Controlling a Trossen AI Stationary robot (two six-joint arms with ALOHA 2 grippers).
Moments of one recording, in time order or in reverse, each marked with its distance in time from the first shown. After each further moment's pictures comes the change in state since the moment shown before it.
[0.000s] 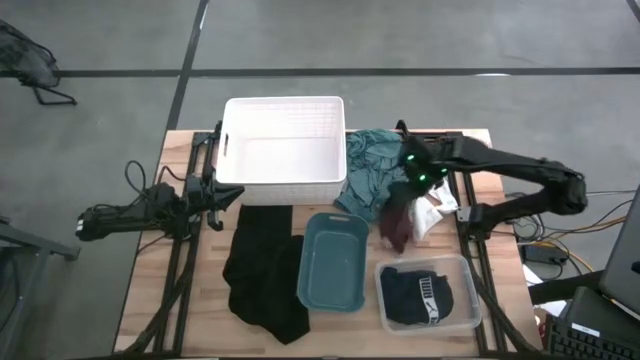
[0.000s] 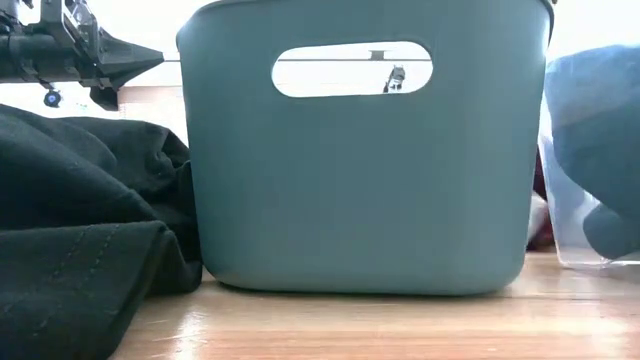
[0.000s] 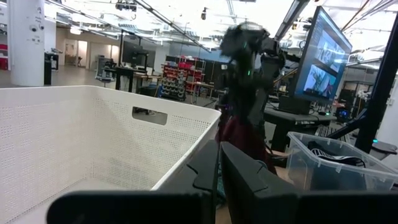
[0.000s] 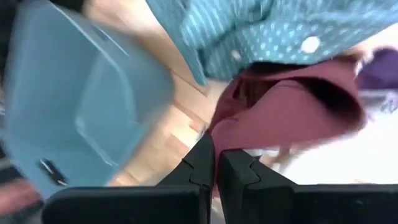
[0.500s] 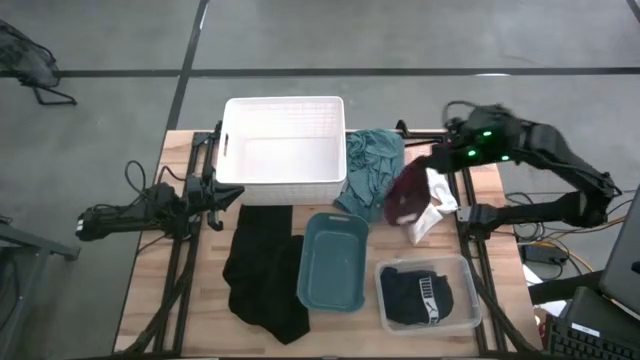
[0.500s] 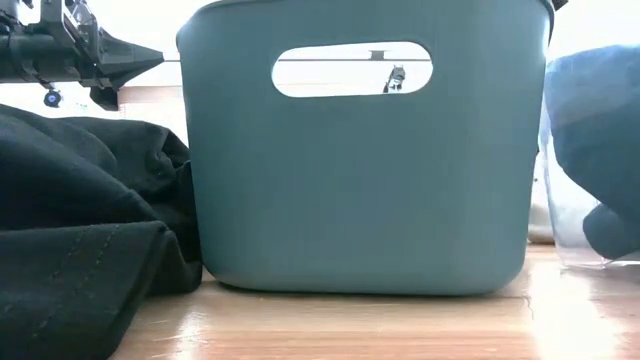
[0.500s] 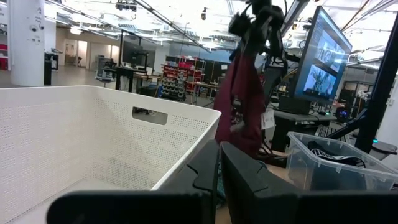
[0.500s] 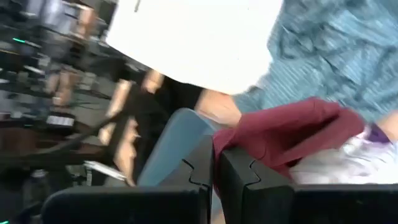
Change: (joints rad) left arm 0.000 0.000 0.000 0.000 0.000 0.000; right arm 0.001 -0.234 0.314 -0.023 0.149 0.168
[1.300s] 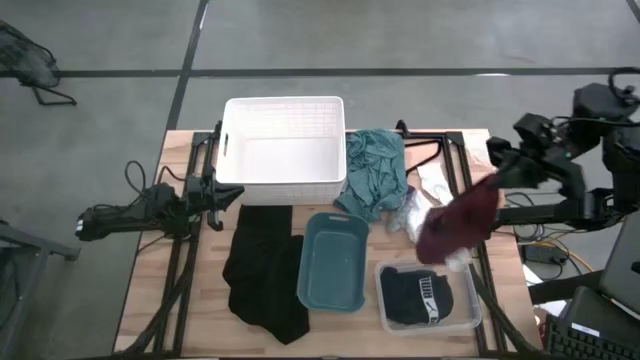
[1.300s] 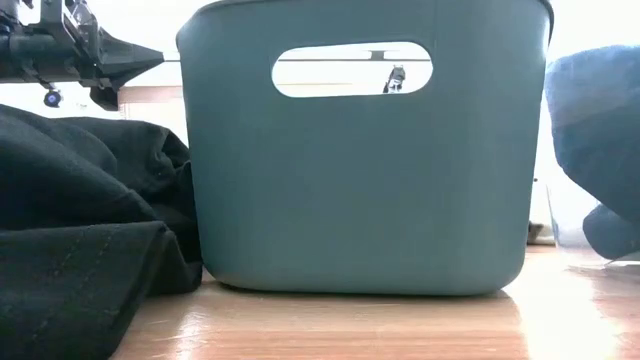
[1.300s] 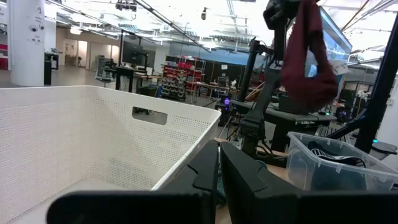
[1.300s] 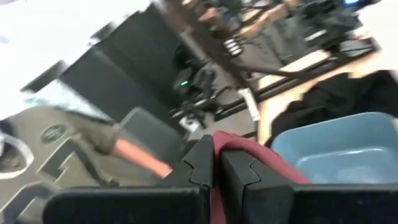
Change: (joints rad) left arm 0.000 0.000 0.000 0.000 0.000 0.000; right arm 0.017 -0.059 0.363 0.014 -0.680 -0.330
